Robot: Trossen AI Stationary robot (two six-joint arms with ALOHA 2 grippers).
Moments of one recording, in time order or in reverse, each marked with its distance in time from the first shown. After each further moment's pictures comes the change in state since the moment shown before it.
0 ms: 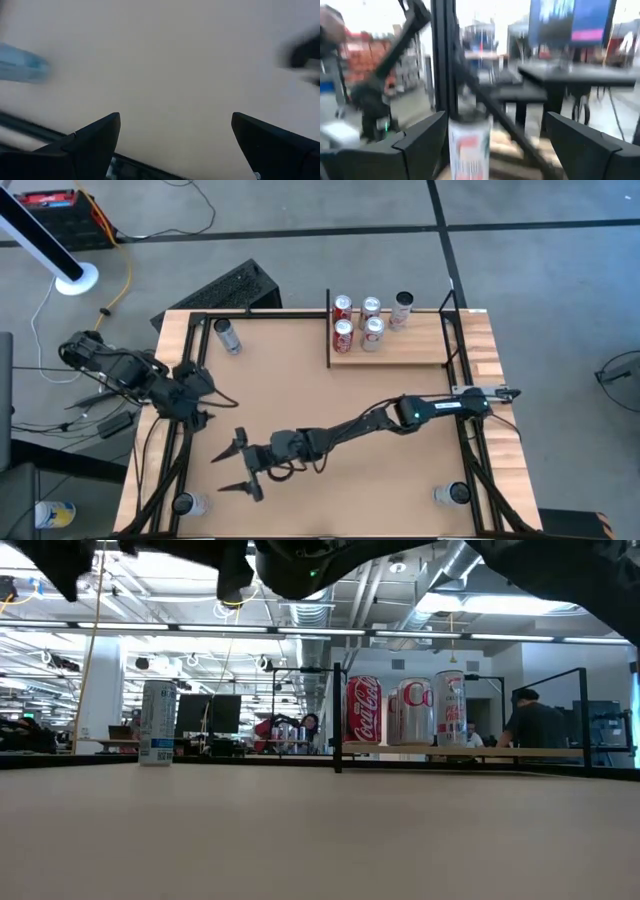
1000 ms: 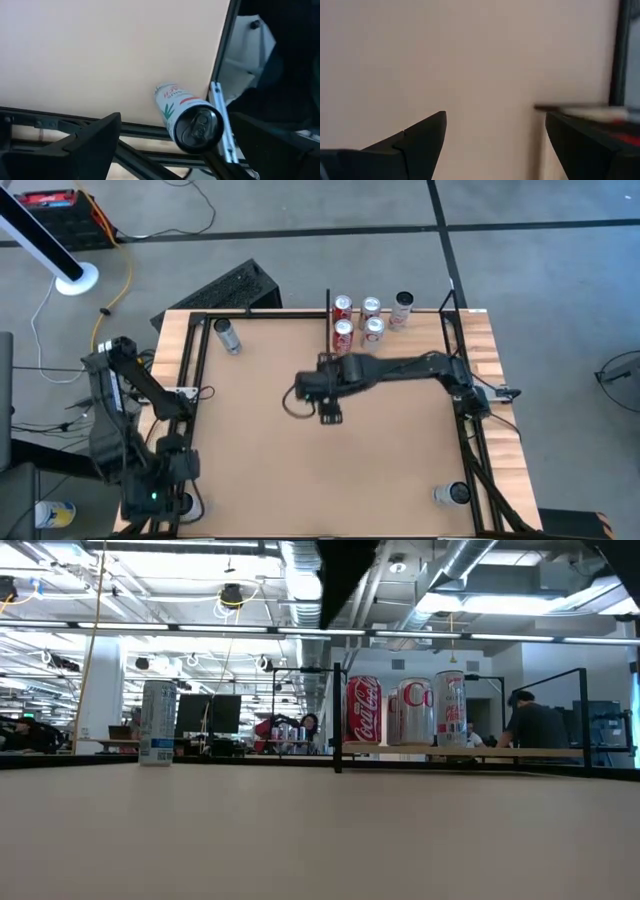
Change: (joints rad) left arm -0.663 0.450 0.245 0.129 0.150 -0.587; right arm -0.174 -0.574 -0.084 -1.908 0.394 -0.031
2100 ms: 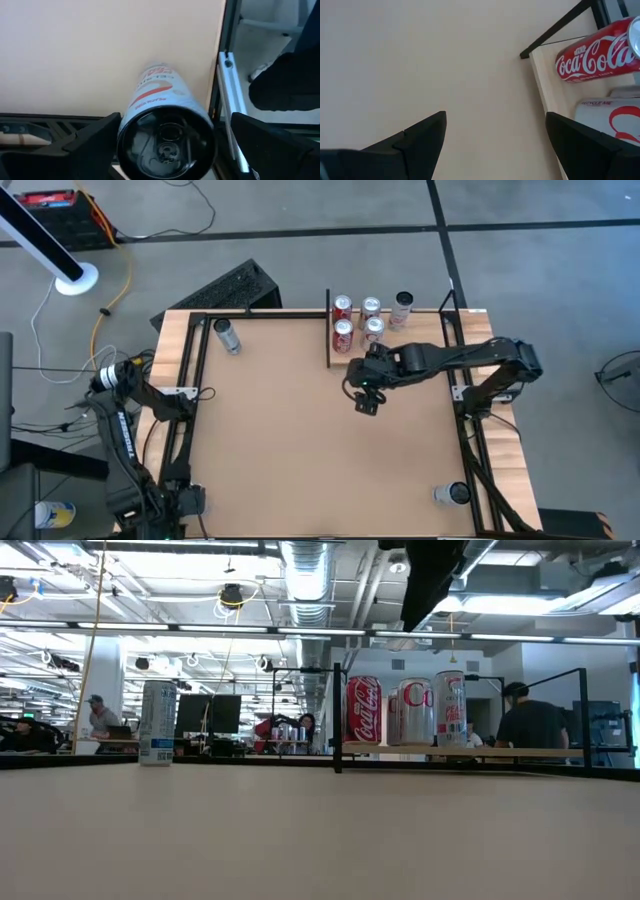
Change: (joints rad) left arm -0.071 0.255 -0.004 0.107 0.091 0.056; right arm -0.038 -0.538 -0.714 0.308 0.008 0.249
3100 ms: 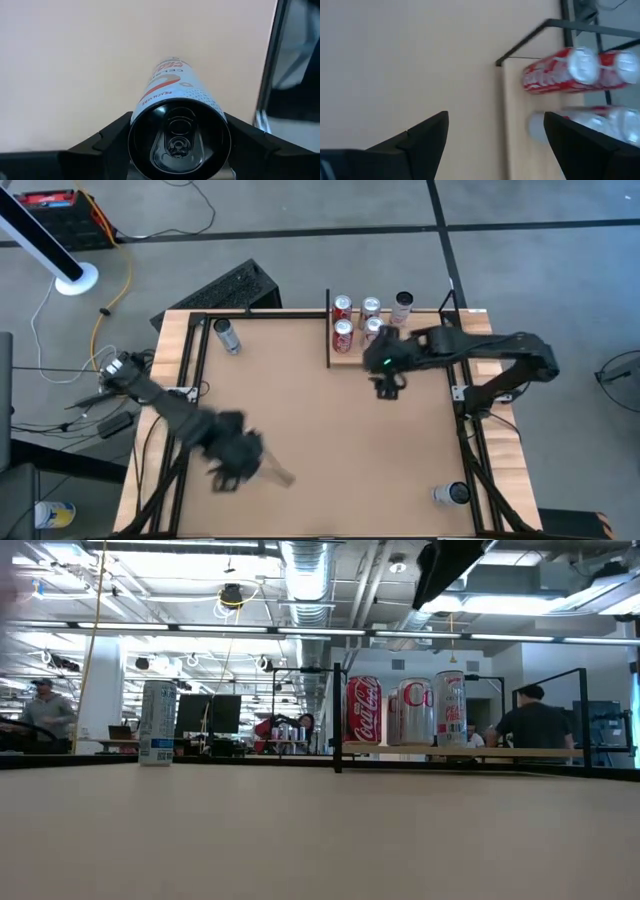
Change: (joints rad) left arm 0.621 -0.024 0.202 -0.209 0.012 0.653; right arm -0.082 -0.153 -0.009 -0.045 -0.009 -0.336
